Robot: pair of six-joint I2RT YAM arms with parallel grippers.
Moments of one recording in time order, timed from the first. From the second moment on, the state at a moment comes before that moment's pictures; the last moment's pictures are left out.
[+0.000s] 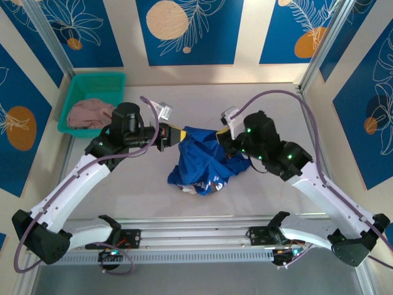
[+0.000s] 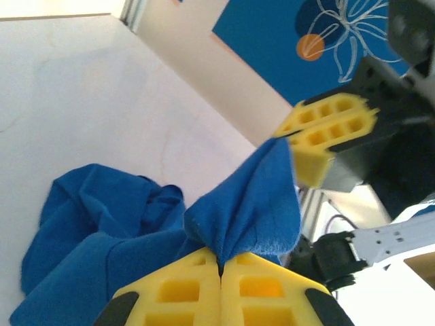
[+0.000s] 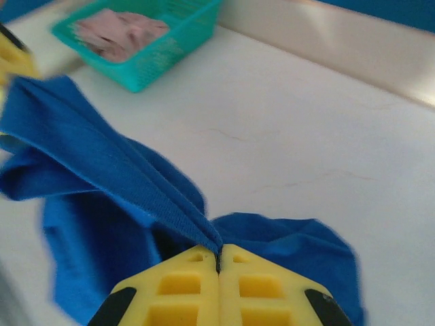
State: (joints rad) left arm -0.55 1.16 1.18 -0.43 0.61 -0.31; right arm 0.67 1.05 1.23 -0.69 -0.08 0.07
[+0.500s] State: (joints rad) left arm -0.64 1.15 1.14 -0.54 0.30 -0.17; right arm 0.53 1.23 1.28 -0.67 -0.62 0.32
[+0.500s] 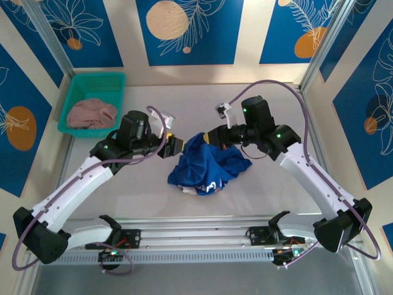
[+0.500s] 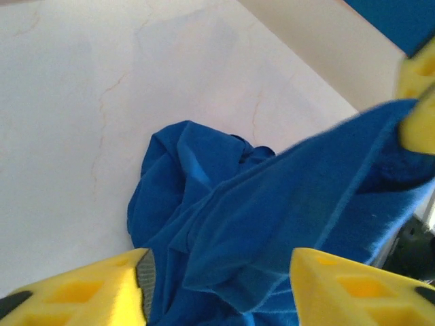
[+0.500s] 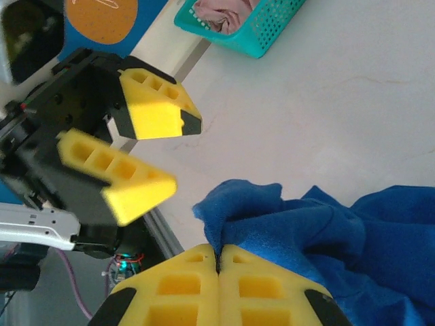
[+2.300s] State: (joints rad) left arm -0.56 1.11 1.25 -0.81 0.39 -0.18; right arm 0.71 1.25 1.44 -1.00 0.11 0.05
